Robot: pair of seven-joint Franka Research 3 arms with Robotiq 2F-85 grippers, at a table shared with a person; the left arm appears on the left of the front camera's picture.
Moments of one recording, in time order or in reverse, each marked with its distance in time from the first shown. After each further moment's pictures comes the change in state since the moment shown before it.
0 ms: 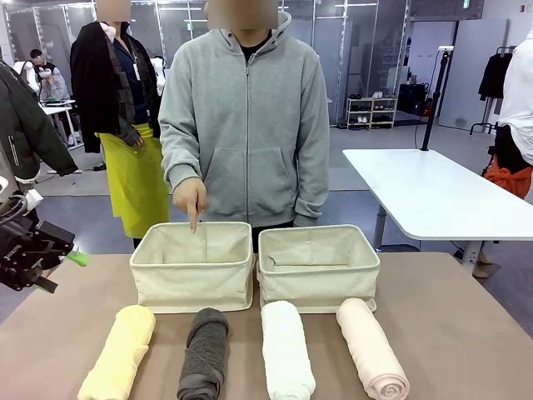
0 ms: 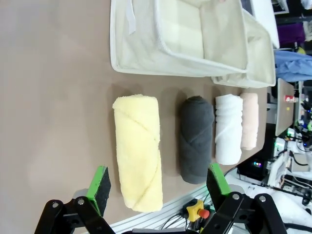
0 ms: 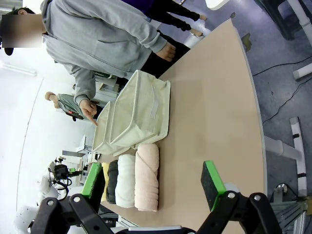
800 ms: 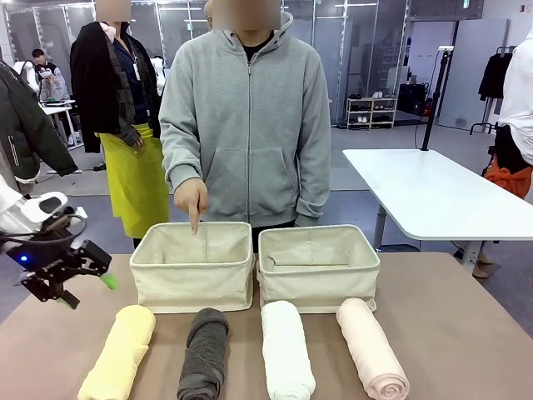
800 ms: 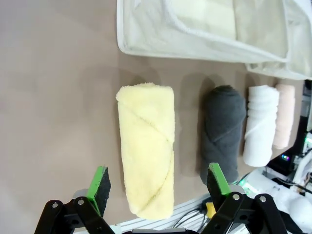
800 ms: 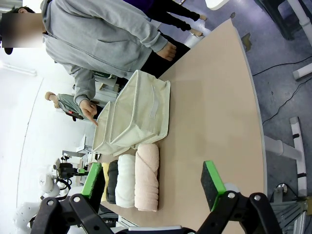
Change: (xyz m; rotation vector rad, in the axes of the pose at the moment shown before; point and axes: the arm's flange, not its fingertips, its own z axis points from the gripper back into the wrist) left arm 0.000 -0.031 -0.063 0.181 0.121 -0.022; right arm 0.000 0.000 0.000 0.000 0.000 0.000
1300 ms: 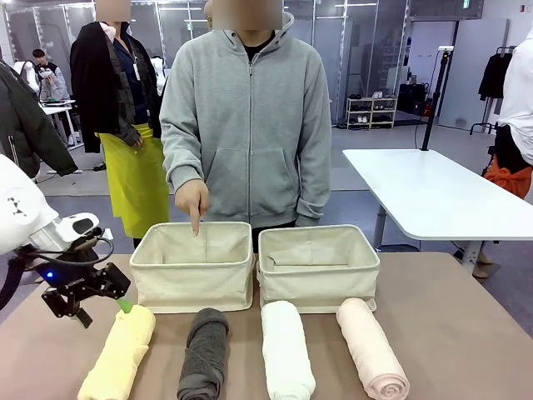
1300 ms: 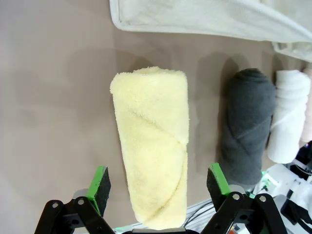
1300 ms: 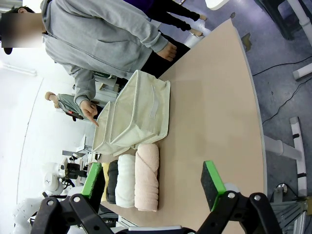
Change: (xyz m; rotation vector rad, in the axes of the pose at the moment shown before) left arm -0.001 -0.012 -0.050 0.100 0.108 -0.043; right arm 0.000 0.000 0.000 0.000 0.000 0.000
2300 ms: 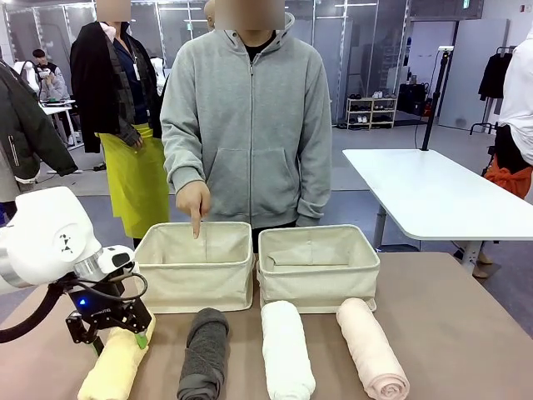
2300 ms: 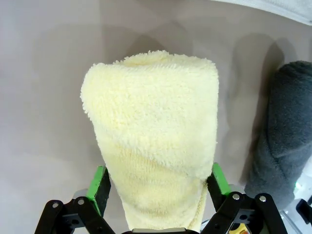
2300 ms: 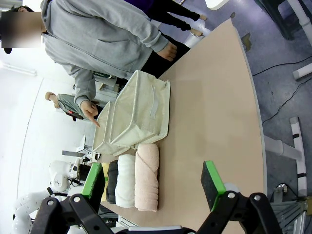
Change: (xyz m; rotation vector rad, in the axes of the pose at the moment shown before) left arm 0.000 -0.017 -0.070 0.129 0.111 -0.013; right arm 0.000 0.000 0.000 0.000 0.000 0.000
